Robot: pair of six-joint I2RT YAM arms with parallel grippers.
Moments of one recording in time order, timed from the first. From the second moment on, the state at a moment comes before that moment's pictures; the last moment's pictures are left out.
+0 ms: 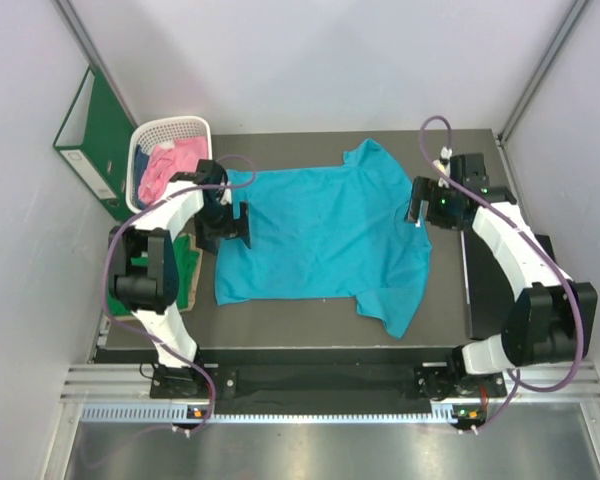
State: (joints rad) left arm -0.11 1.84 1.41 -0.95 0.16 -0.23; right arm 0.10 1.44 1.21 -0.68 -0.10 0.25
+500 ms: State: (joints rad) left arm -0.11 1.66 1.16 -0.94 0.08 -0.31; right arm 0.10 1.17 0.85 -0.85 -0.17 0.33
